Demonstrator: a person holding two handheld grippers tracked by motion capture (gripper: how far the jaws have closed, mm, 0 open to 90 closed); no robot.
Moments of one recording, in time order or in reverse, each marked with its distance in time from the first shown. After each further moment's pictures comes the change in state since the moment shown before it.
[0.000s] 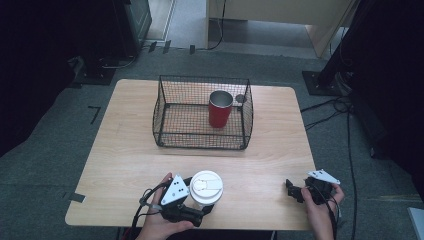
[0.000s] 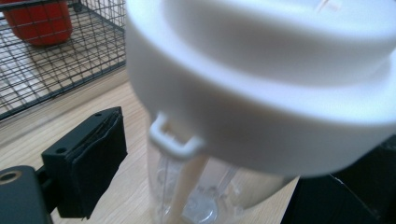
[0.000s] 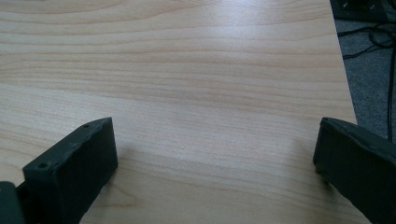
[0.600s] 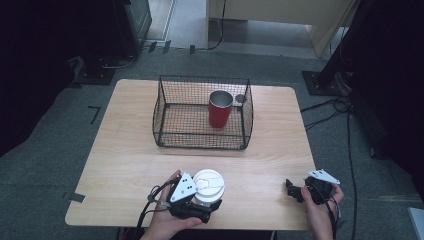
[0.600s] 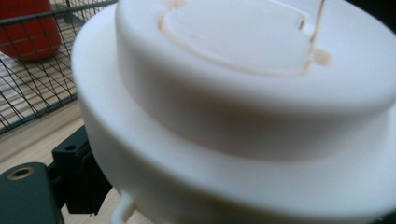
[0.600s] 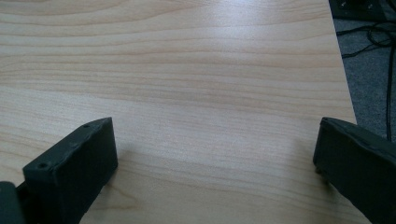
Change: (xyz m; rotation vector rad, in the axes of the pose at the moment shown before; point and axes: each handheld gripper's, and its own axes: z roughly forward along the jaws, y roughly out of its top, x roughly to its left) left arm -0.005 0.009 0.013 -0.017 0.003 0.031; right arm 0.001 0.000 0.000 0.000 -0.006 0.007
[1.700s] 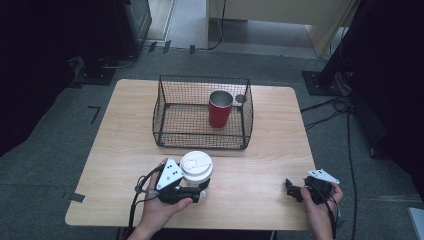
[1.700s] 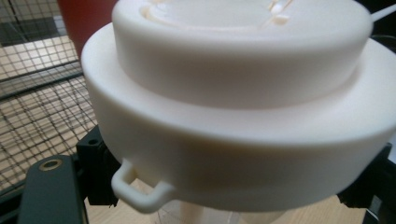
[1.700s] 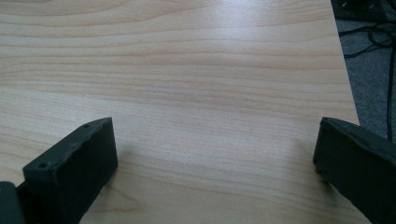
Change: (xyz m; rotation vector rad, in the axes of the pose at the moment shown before) left arm 0.034 0.018 -0.018 -0.082 0.140 -0.025; right arm 0.001 0.001 0.001 0.000 0.001 -0.002
